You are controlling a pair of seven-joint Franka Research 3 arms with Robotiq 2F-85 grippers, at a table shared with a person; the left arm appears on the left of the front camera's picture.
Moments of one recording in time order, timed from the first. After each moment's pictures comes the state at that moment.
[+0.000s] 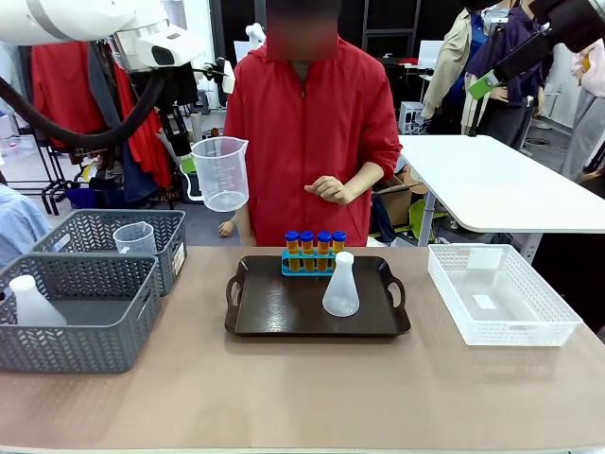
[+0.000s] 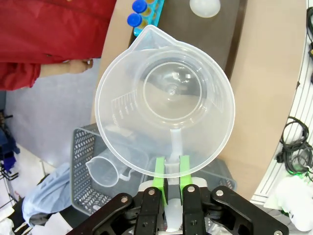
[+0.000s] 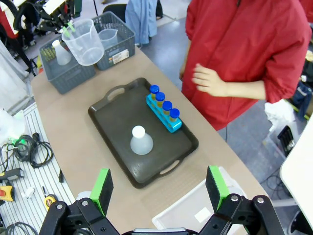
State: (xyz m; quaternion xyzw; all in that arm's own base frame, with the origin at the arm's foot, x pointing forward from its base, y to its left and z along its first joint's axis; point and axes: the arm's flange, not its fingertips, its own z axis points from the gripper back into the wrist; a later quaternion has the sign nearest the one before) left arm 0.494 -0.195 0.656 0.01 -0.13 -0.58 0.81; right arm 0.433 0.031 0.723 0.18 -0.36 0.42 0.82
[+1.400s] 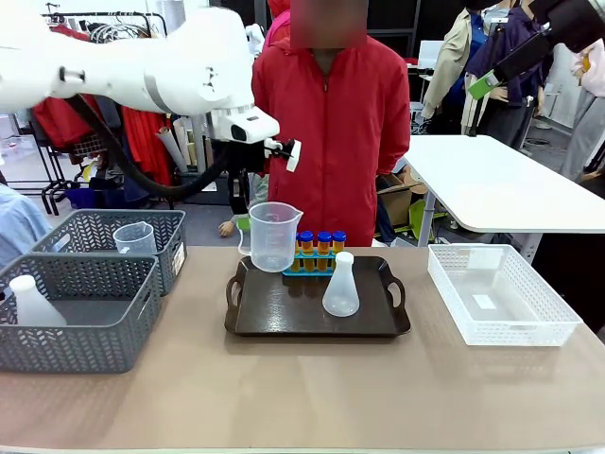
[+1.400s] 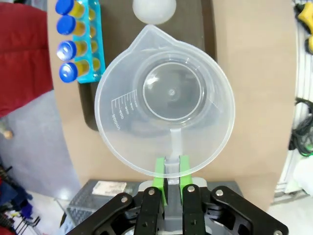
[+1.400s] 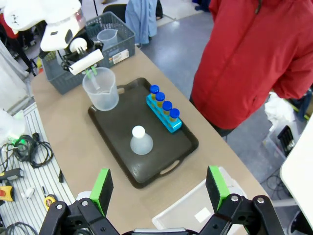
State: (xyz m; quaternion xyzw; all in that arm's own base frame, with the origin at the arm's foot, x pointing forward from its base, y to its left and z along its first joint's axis) left arm 0.533 -0.302 0.538 0.00 -0.04 -0.70 0.72; right arm 0.433 0.031 0.724 0.18 -0.36 0.42 0.82
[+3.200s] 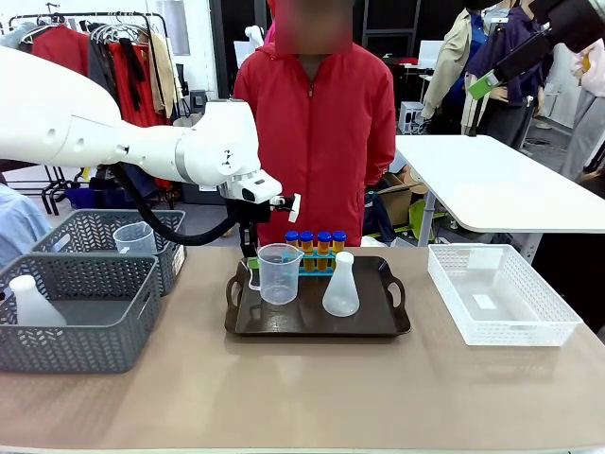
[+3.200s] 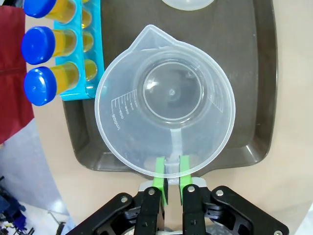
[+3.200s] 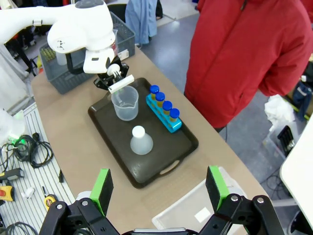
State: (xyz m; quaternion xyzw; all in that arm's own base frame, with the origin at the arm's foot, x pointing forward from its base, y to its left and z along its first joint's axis) left arm 0.595 -0.301 0.409 -0.02 -0.04 -0.70 0.72; right arm 0.433 0.031 0.723 0.18 -0.36 0.42 0.82
